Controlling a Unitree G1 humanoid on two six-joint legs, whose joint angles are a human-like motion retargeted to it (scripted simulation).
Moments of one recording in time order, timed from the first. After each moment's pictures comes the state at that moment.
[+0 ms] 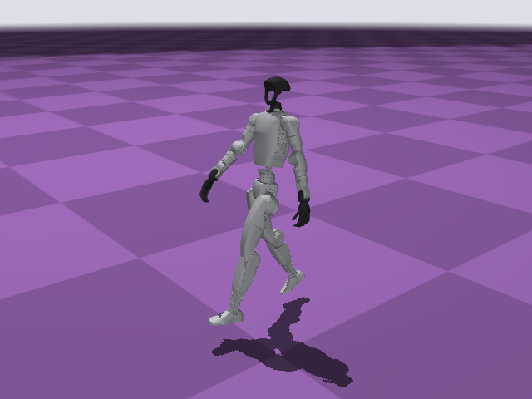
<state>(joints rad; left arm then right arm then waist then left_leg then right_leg) 0.20 0.34 0.10 1.41 -0.02 0.09 -0.25 -0.33 -0.29 0.08 1.29 -0.35 0.03 0.20 0.28 0.12 -0.06 -0.20 0.10 0.24 -0.02 0.20 -0.06 0.52 0.03 0.45 0.13 -0.16 0.21</state>
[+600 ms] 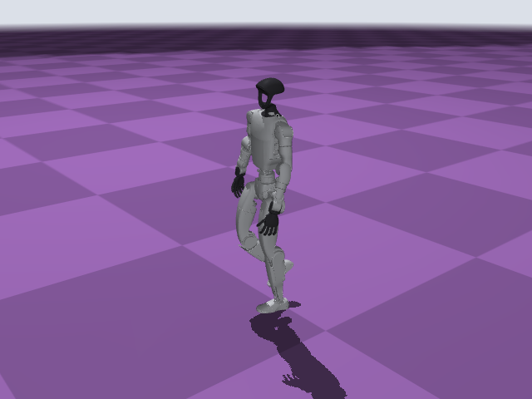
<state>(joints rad) -0.12 0.39 -0.14 1.21 0.14 0.08 -0.28 0.08 -0.30 0.06 1.36 -0.11 0.07 0.18 0.16 -0.08 -0.03 -0.01 0.00 0.08 0.09 -0.25 -0.09 -0.23 -0.03 -0.05 0.97 -0.06 0.00</state>
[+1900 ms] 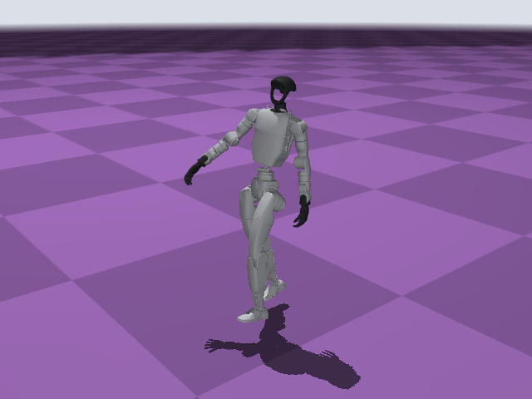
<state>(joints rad) 0.27 0.27 0.04 1.34 -0.02 0.13 -0.20 -0.16 -0.54 0.03 1.25 -0.13 0.03 0.08 0.31 -0.13 -0.07 -0.27 0.03 0.11 0.41 -0.22 0.05 0.29 0.02 0.13 0.18 -0.18 0.07</state>
